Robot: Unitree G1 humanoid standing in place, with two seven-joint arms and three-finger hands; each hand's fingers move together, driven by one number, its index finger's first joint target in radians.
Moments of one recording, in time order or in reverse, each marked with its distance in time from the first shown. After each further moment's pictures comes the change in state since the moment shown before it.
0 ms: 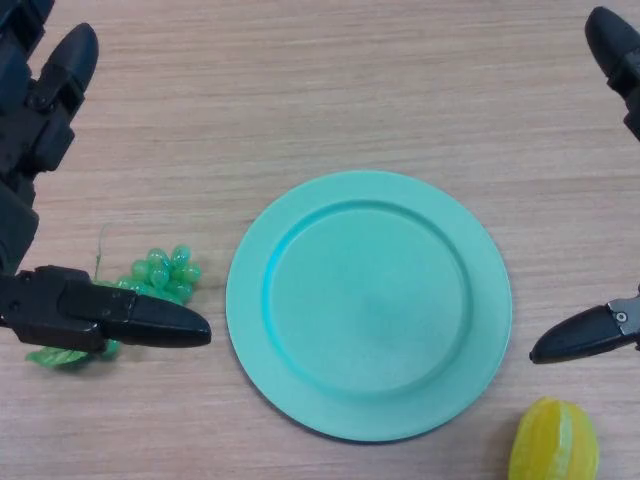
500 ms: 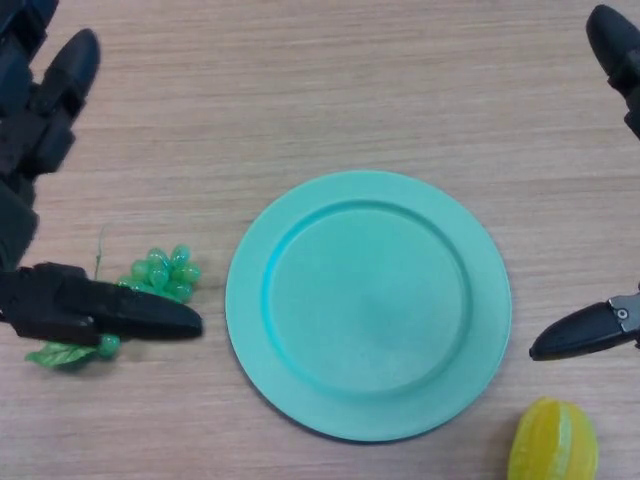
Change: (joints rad) left arm 0.004 0.002 0.000 0.094 0.069 -0.070 -0.037; right arm -0.002 -0.001 0.001 0.000 0.021 0.000 -0.023
